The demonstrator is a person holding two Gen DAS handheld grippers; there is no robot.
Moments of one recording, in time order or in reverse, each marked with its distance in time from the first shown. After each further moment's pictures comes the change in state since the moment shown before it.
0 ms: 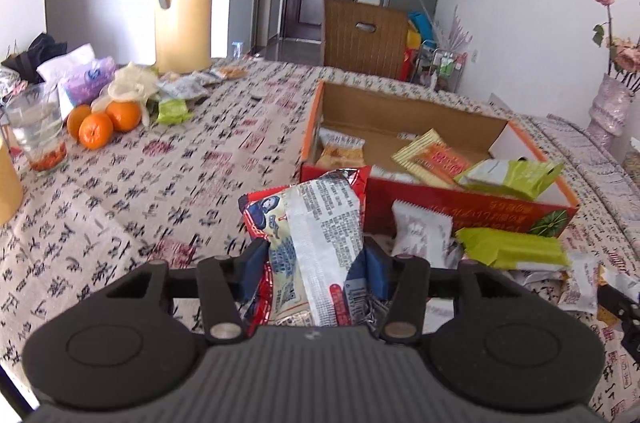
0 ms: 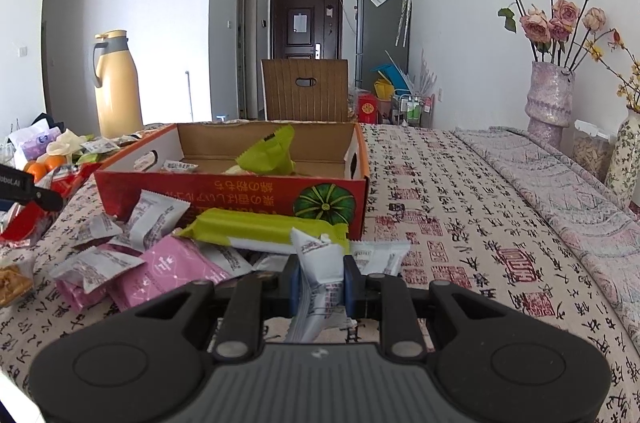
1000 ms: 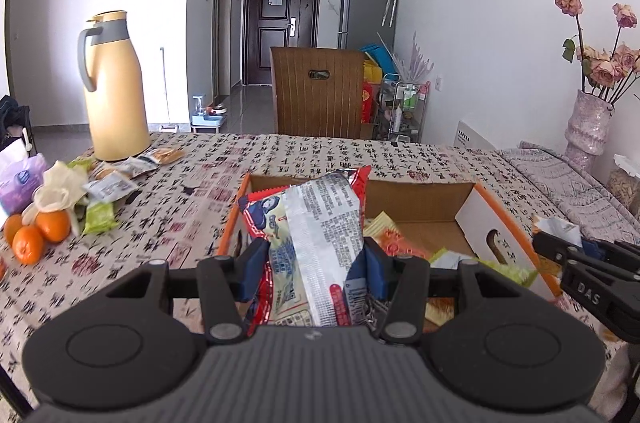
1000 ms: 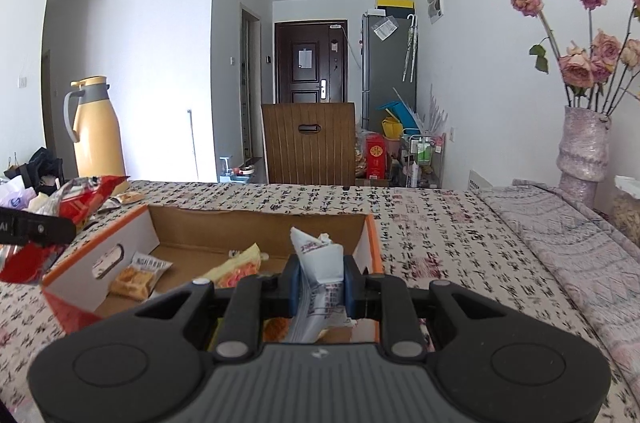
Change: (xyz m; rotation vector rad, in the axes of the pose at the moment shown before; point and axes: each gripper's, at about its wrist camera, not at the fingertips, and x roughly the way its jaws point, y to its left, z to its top) left arm 0.056 -0.067 0.079 0.108 -0.121 -0.069; right arm 0.112 -0.012 0.100 0.011 -0.109 0.028
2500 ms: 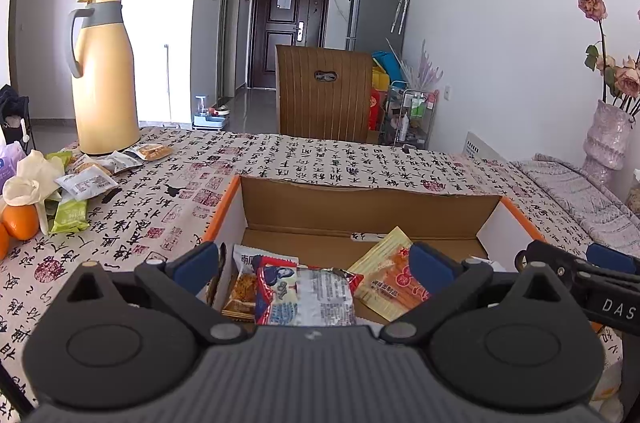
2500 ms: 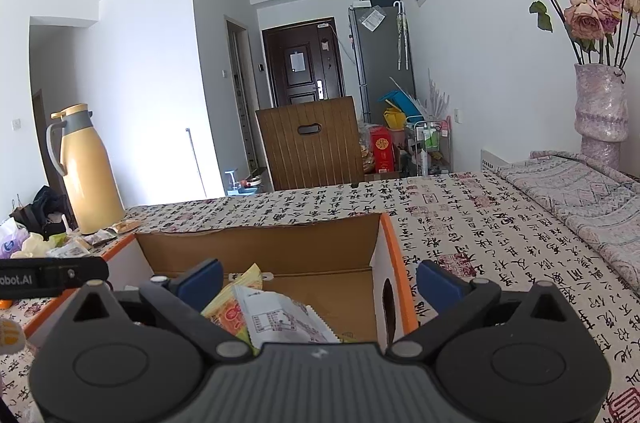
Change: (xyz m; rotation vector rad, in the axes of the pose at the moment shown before) left arm 0.060 0.004 -0.005 -0.045 -0.021 0.005; right arm 0.057 -0.013 -0.003 0.132 -0.010 0.036
